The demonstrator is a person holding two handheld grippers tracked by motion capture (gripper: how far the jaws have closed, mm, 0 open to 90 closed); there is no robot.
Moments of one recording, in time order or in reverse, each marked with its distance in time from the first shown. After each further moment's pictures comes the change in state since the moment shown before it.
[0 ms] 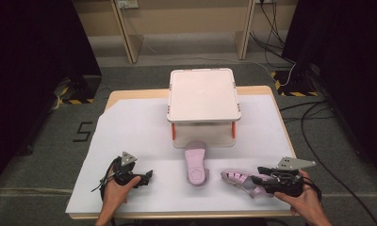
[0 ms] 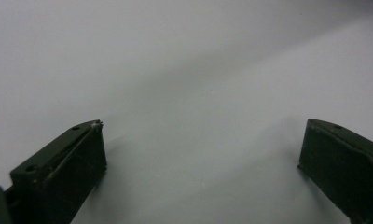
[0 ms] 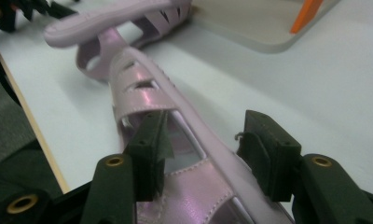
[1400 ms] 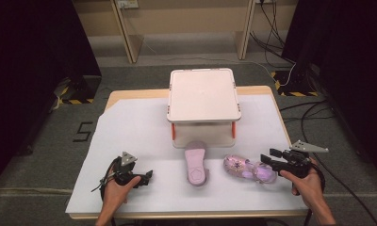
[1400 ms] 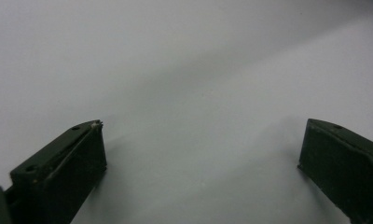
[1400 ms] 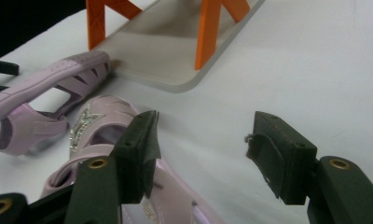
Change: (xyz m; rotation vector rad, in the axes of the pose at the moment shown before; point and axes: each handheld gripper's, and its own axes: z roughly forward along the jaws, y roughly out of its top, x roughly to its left) left arm 0.000 0.000 0.000 0.001 -0.001 -0.001; right arm -0.059 0.005 0.000 -0.155 -0.107 0.220
